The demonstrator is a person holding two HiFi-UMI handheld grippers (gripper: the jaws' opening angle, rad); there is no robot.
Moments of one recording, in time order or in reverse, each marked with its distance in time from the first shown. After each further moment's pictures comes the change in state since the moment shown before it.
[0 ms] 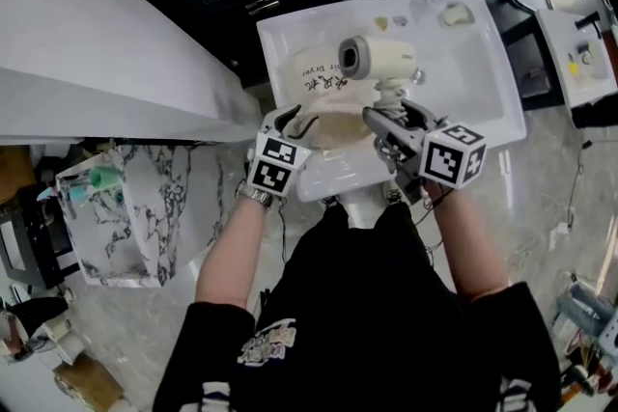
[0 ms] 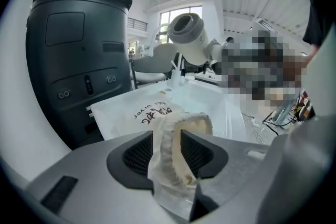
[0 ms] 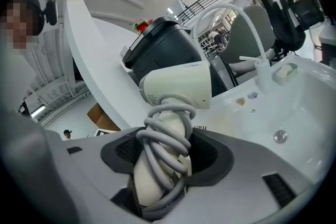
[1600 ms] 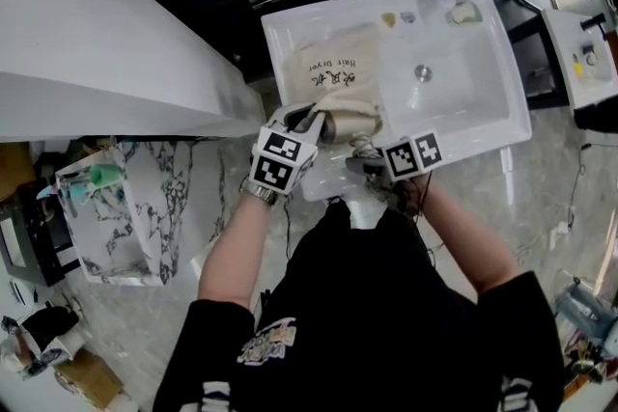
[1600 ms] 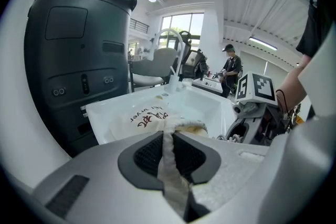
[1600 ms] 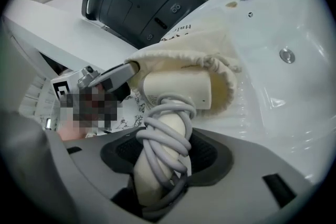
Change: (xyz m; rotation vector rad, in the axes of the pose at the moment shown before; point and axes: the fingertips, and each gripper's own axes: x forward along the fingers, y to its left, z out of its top) left arm 0.000 -0.002 0.015 -0.051 -0.044 -0.065; right arm 0.032 -0.027 -0.182 0.251 0.613 -0.029
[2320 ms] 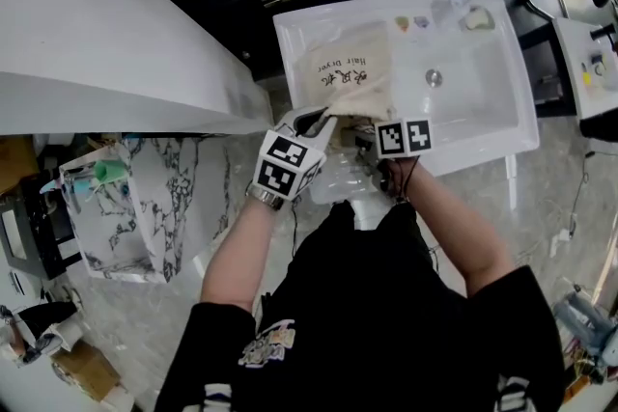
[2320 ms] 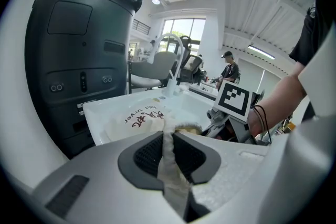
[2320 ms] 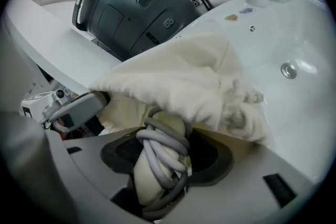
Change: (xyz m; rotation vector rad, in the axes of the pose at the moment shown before) left arm -0.007 -0.003 0.007 -0.048 -0.035 -0.059; right arm 0.036 -0.016 0.073 0.026 -0.180 -0.088
